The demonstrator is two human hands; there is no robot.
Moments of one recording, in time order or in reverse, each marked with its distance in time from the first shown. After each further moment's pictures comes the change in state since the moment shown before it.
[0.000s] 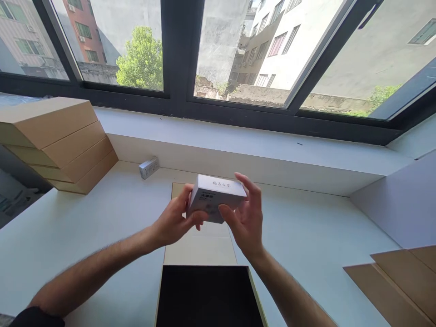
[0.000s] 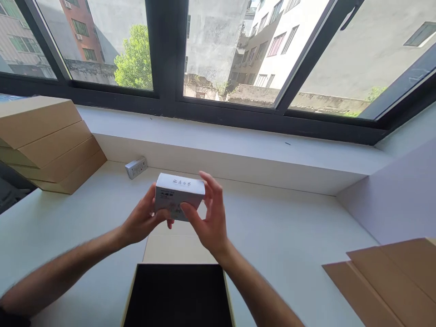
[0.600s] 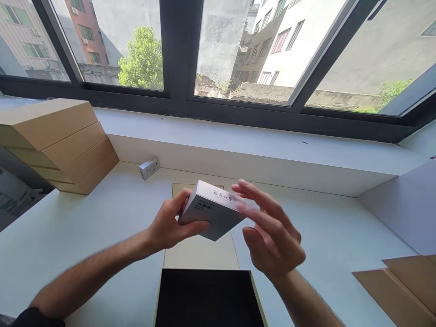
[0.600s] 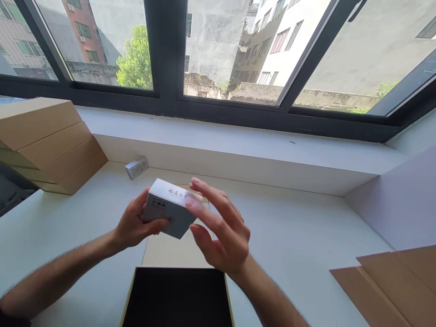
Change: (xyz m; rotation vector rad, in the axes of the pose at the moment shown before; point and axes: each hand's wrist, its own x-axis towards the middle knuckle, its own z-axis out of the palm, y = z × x) left_hand -0.004 0.007 0.000 0.130 0.145 0.027; right_hand 0.006 -0.023 -0.023 -0.198 -0.035 -0.573
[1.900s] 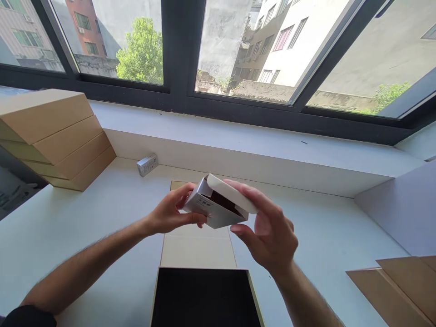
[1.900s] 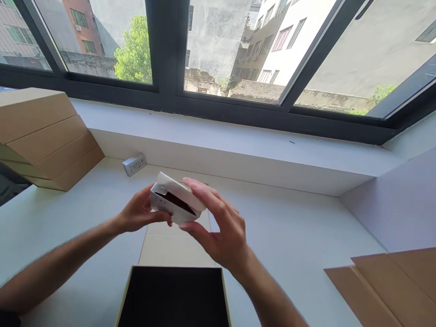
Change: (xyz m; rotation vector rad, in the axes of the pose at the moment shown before) left_hand 0.020 -0.017 -0.009 -0.340 -0.231 -0.026; right_hand 0.002 0.005 -0.005 0.032 -0.138 0.115
